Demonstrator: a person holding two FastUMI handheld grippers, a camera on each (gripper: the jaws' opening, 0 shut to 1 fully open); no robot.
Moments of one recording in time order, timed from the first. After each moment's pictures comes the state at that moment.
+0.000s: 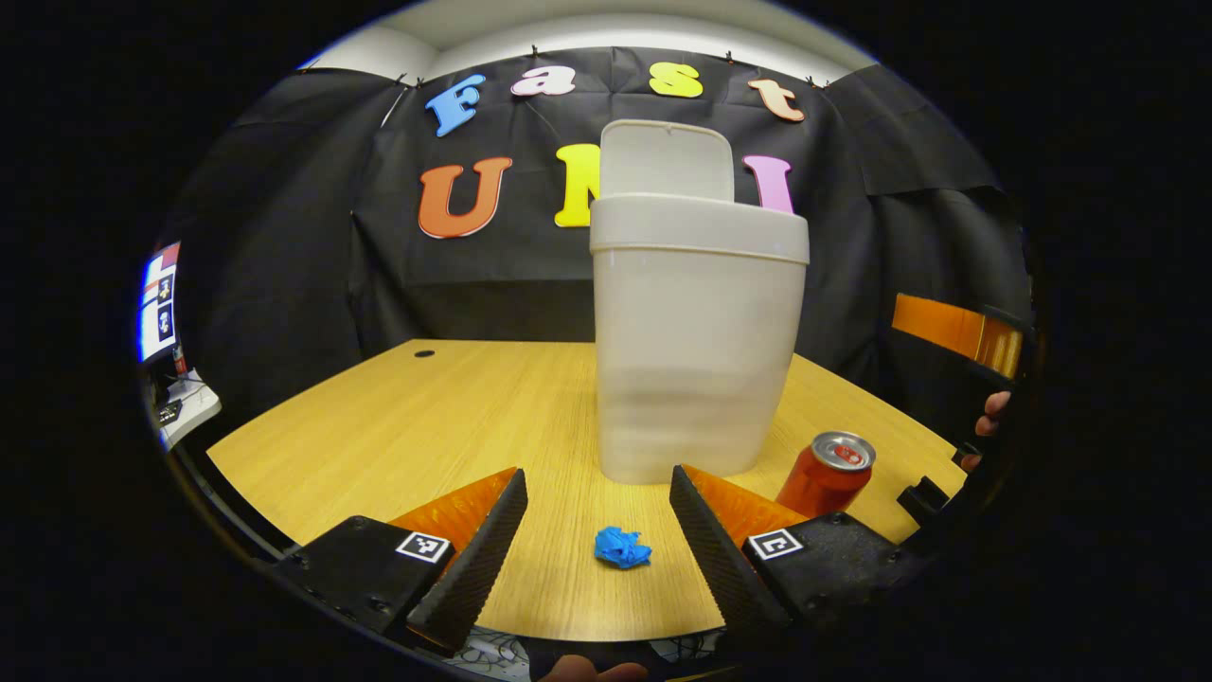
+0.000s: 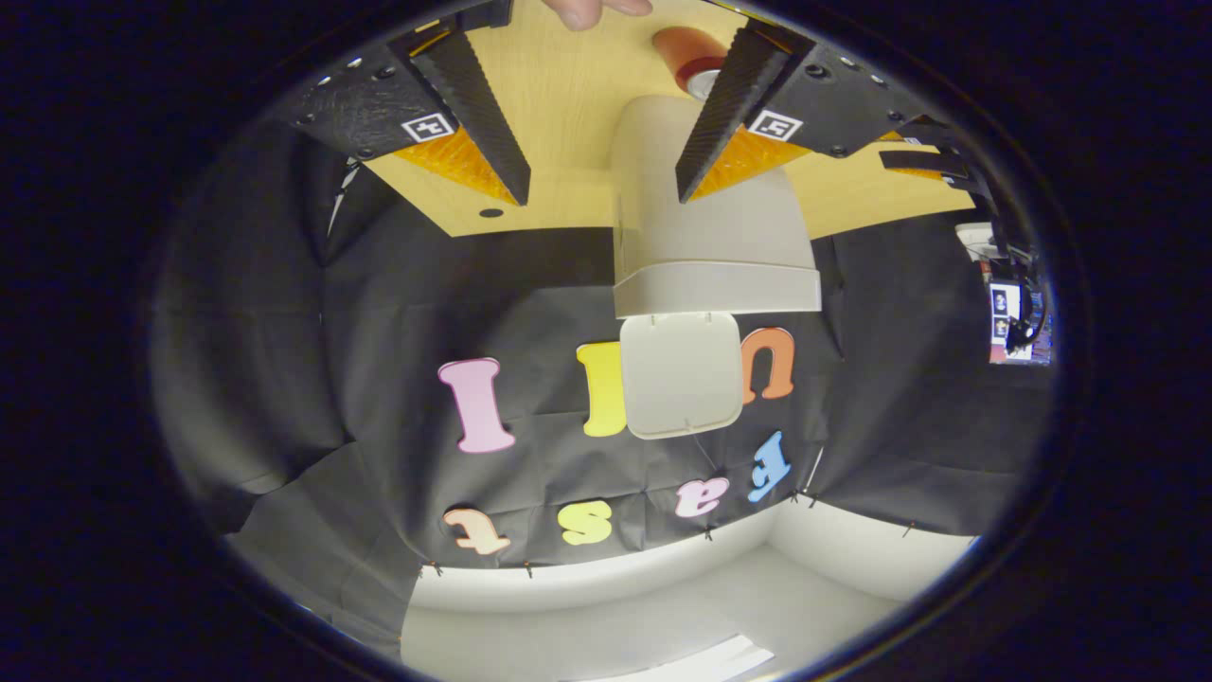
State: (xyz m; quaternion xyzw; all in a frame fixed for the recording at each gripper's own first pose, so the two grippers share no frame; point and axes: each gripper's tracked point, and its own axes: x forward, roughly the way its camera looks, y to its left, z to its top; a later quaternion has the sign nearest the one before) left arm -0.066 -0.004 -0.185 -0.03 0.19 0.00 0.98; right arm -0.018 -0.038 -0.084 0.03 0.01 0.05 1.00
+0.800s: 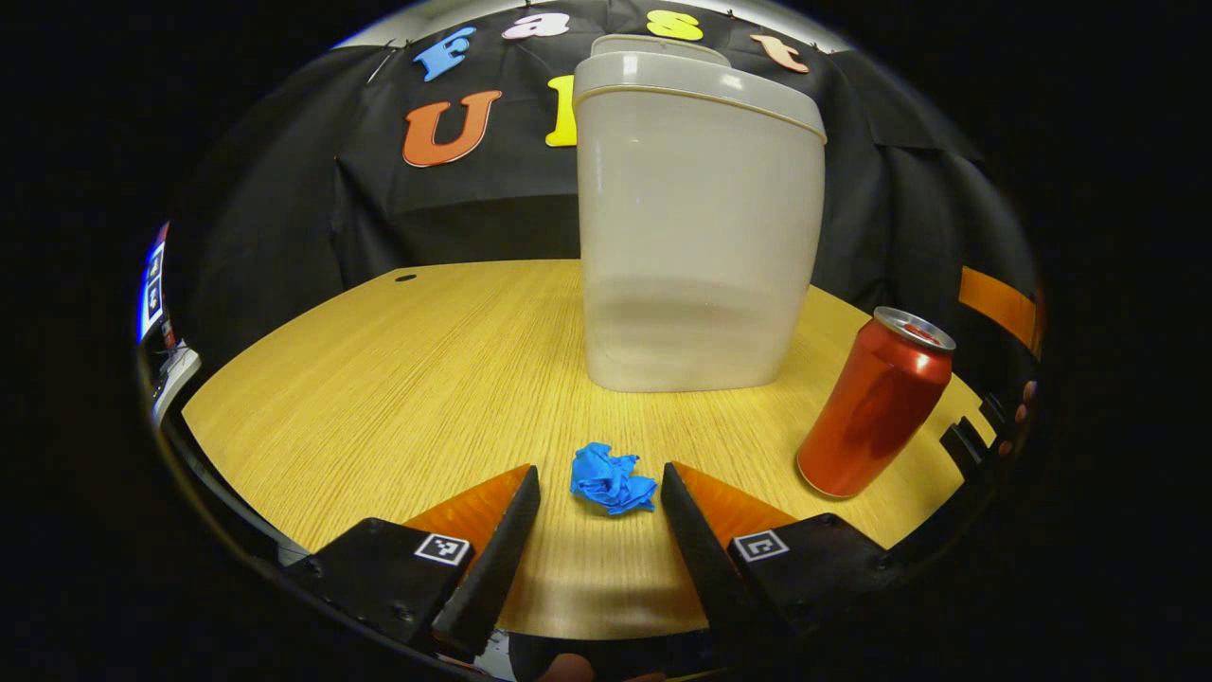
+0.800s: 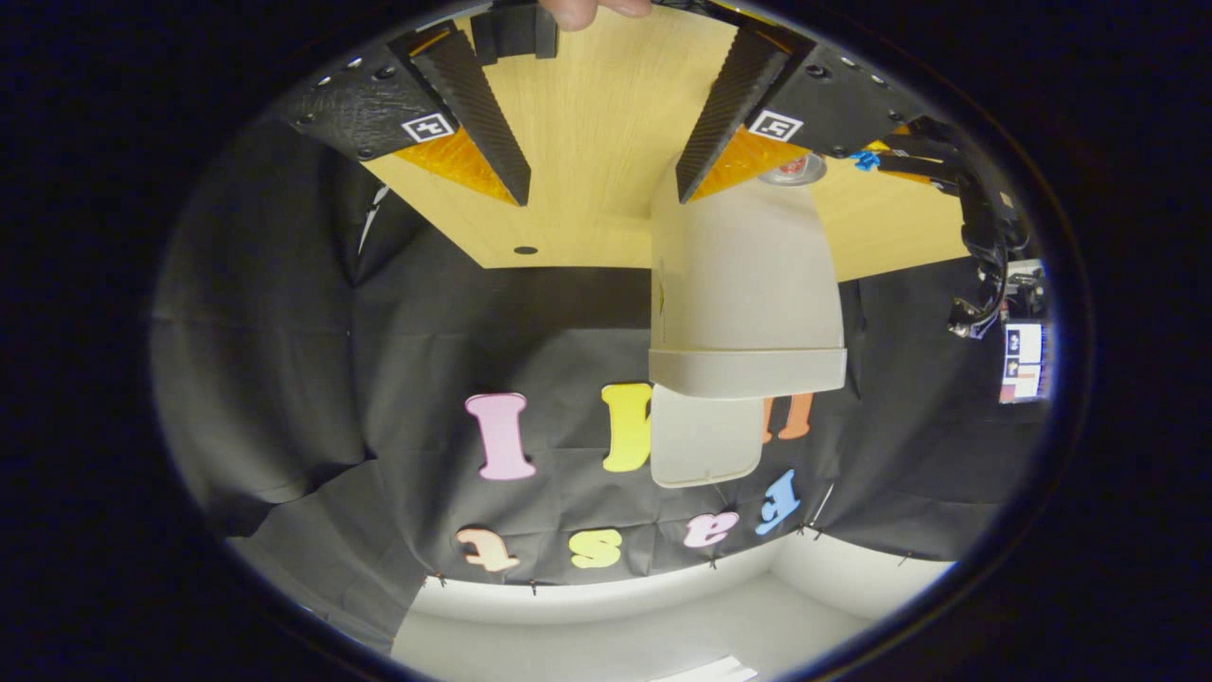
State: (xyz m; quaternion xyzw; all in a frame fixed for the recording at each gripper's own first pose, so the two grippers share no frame) left arm -0.062 -0.005 -0.259 -0.02 0.27 0.00 0.96; right arm -0.030 -0.072 -0.148 0.00 0.05 0.02 1.00
